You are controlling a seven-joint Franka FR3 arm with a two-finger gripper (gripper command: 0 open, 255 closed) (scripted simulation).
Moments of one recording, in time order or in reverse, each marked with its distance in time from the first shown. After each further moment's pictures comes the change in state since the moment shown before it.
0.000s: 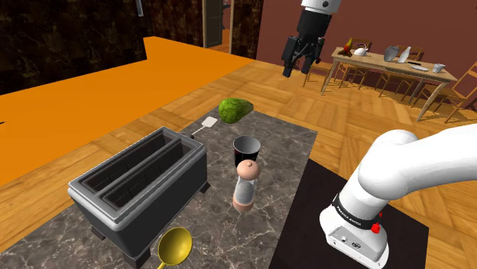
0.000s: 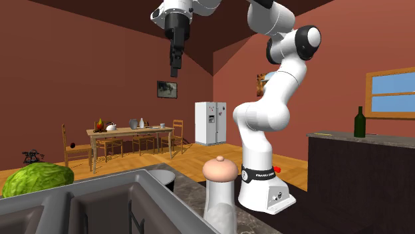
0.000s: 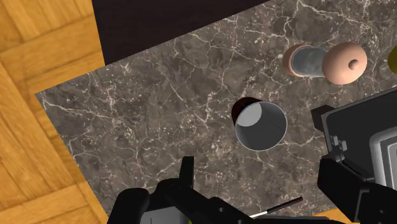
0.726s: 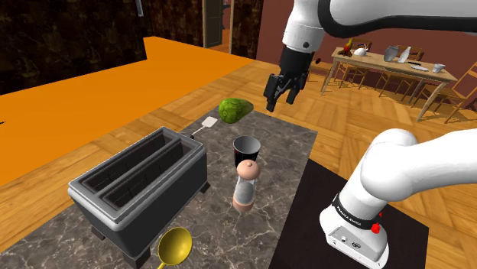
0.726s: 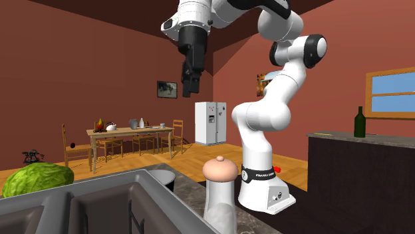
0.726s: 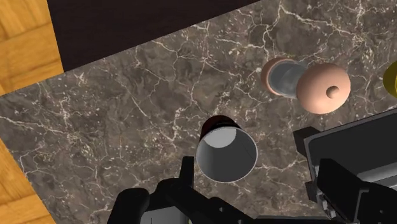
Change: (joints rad) arm 0.069 -0.090 0.169 -0.229 0.096 0.160 0.135
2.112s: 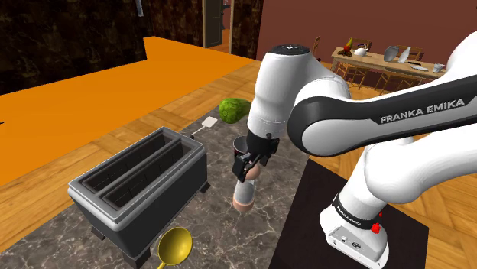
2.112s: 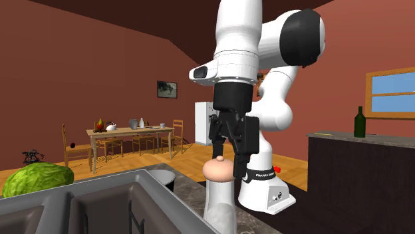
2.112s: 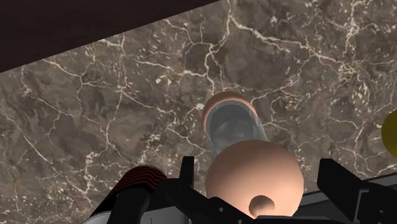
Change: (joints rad) arm 0.136 0.133 0.385 -0.249 0.218 0.422 0.246
